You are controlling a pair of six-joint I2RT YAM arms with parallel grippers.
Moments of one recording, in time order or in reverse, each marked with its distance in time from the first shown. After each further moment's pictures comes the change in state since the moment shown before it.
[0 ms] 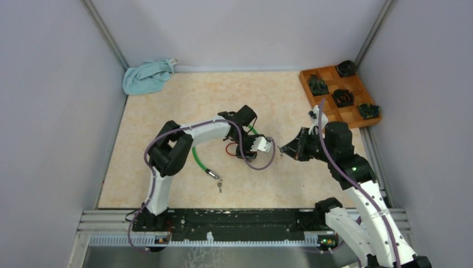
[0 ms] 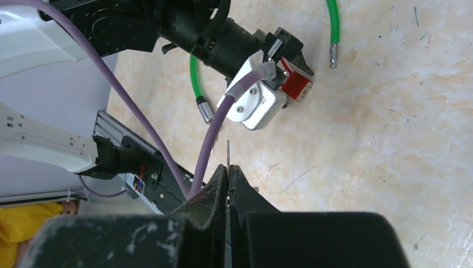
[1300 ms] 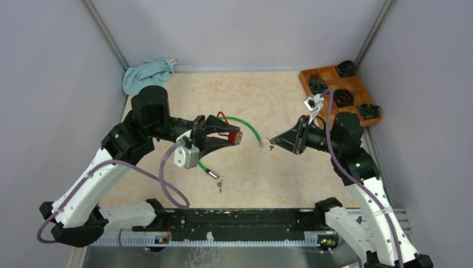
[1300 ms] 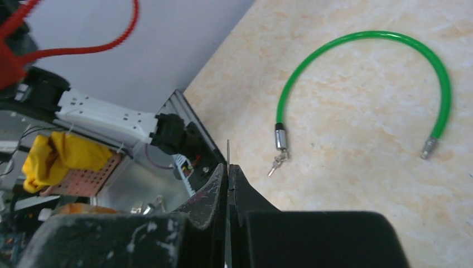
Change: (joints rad) left arm -0.032 -0.995 0.021 0.056 0.328 -0.098; right arm -0.006 0.044 0.111 0.206 -0.319 -0.035
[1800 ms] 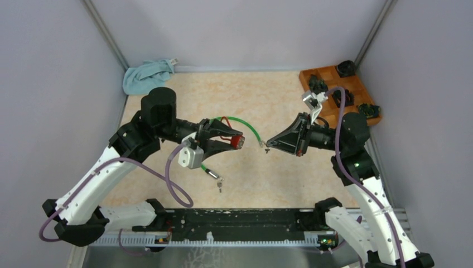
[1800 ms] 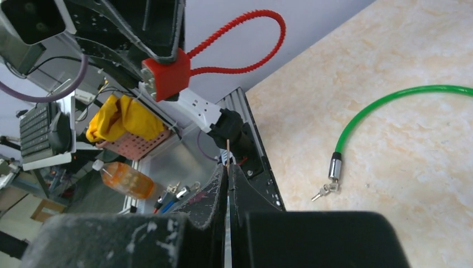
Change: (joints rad) left arm 0.000 0.014 -0.069 0.003 0.051 0.020; right arm 0.027 0.002 -0.016 0.310 -0.264 0.148
